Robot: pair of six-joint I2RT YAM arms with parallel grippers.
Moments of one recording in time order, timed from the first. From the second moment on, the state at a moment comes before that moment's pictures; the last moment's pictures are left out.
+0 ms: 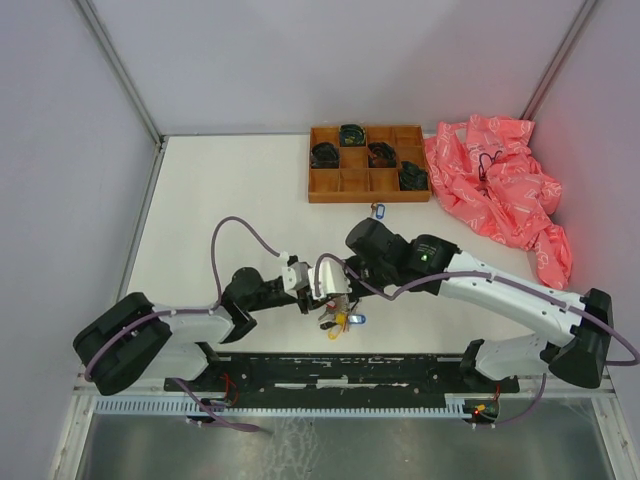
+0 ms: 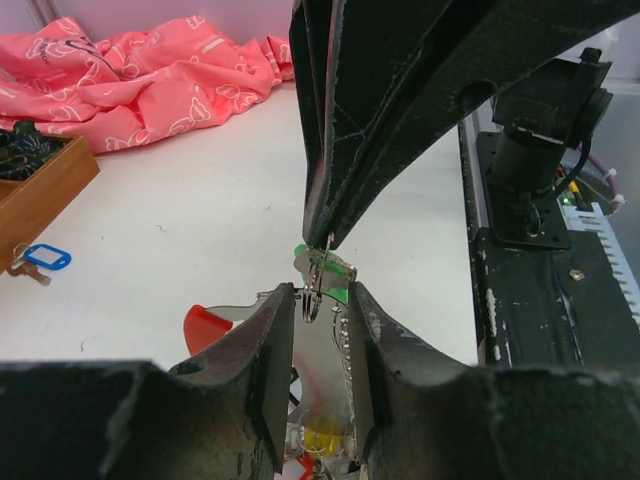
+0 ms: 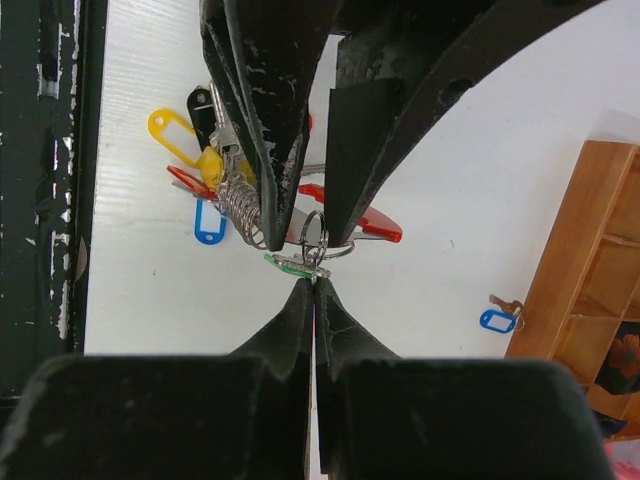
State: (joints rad) left arm -0.83 1.27 0.22 1.17 0.55 -0.02; right arm 1.04 1.30 1.20 -0.83 -0.16 -0.79
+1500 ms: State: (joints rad) left arm -0.83 1.22 0.18 1.19 0.47 -0.10; right arm 1.05 1.24 1.05 -0.66 -0.14 -0.72
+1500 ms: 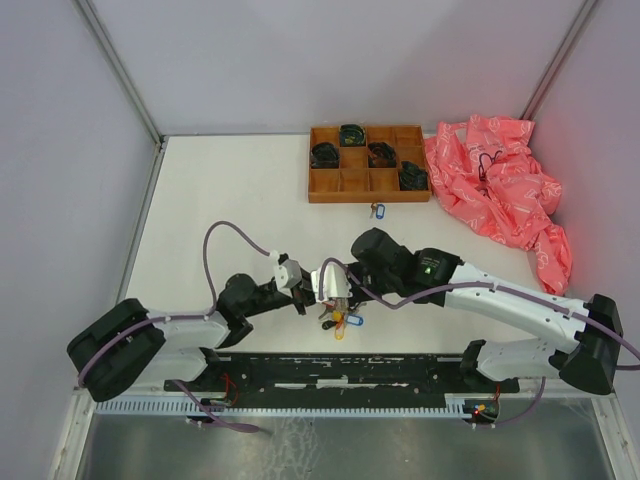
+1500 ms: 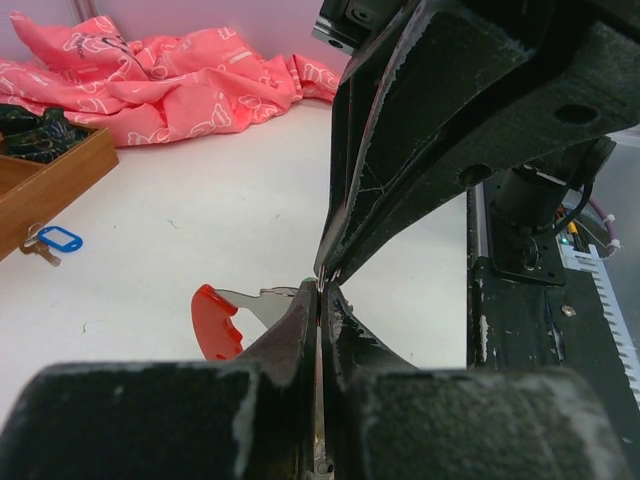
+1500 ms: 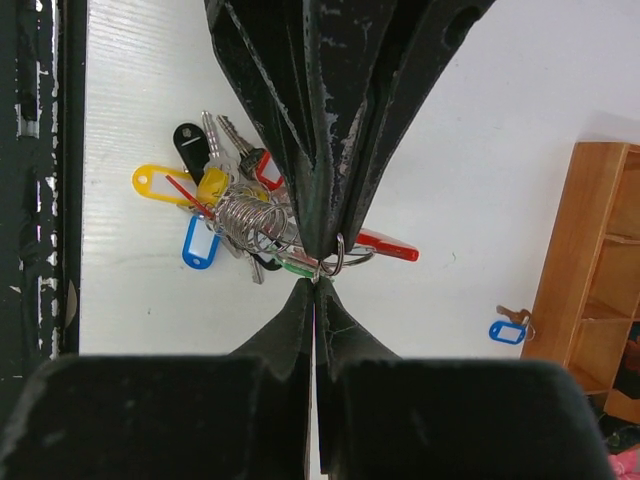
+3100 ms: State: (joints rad) left arm -0.83 1.19 0.31 0.84 0.67 0.23; right arm 1.05 1.27 1.18 -0.85 -0.18 -0.80
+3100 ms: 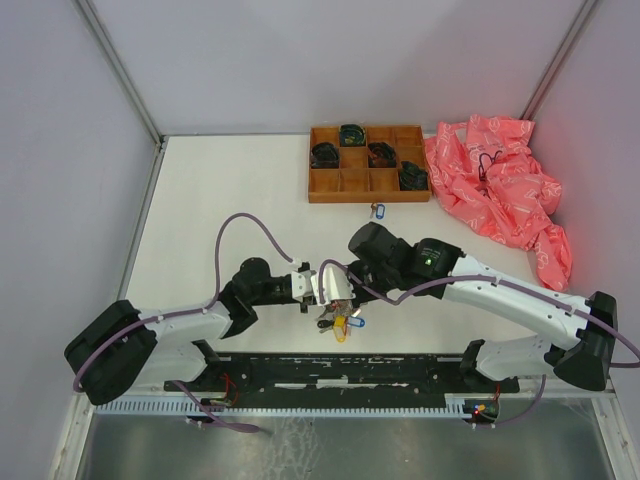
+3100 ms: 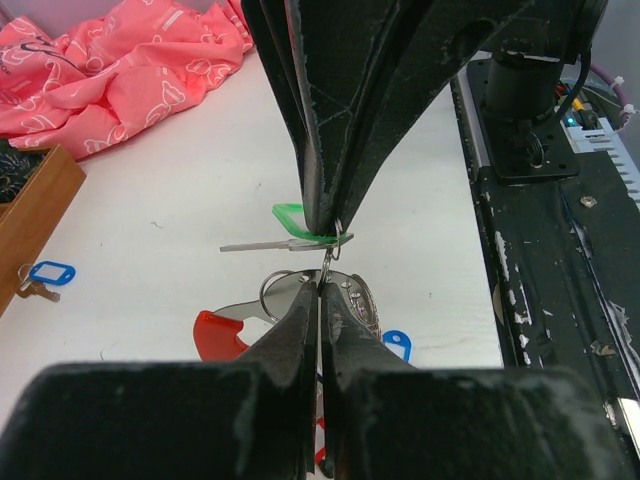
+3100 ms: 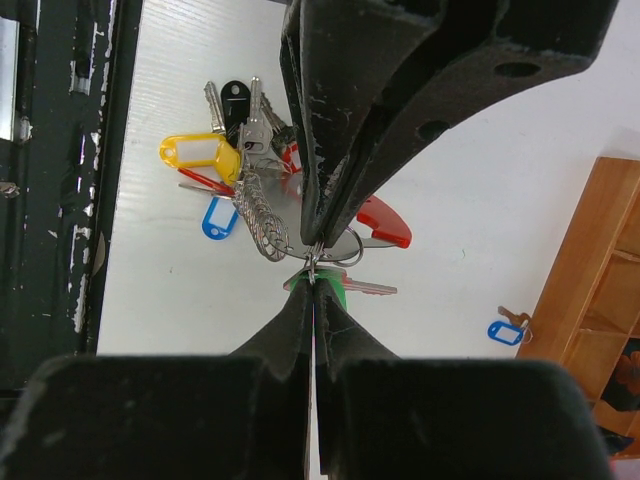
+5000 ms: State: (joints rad) left arm -0.83 1.14 0.19 1.01 0.37 0.05; right arm 0.88 1.15 0.96 -0.55 -0.25 -0.40
